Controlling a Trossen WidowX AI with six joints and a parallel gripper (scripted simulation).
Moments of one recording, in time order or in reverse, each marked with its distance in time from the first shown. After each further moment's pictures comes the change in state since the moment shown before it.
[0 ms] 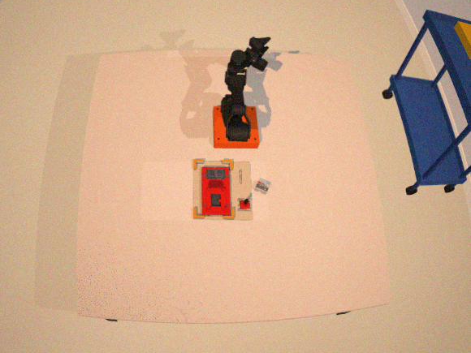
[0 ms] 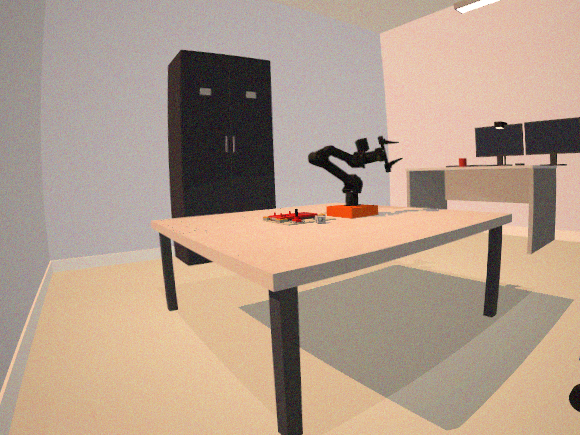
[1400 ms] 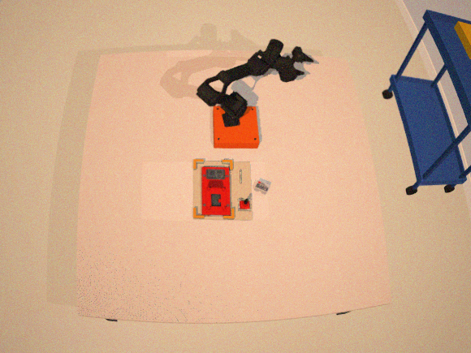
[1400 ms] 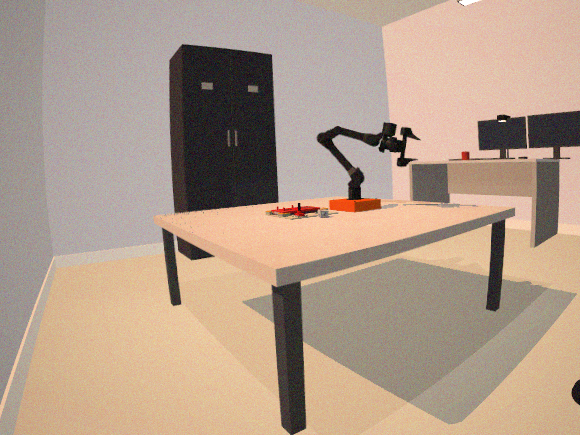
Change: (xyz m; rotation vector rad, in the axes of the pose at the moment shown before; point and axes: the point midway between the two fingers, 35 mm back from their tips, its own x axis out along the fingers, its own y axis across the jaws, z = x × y) arm 0.069 -0.017 0.161 -0.107 -0.615 -0.341
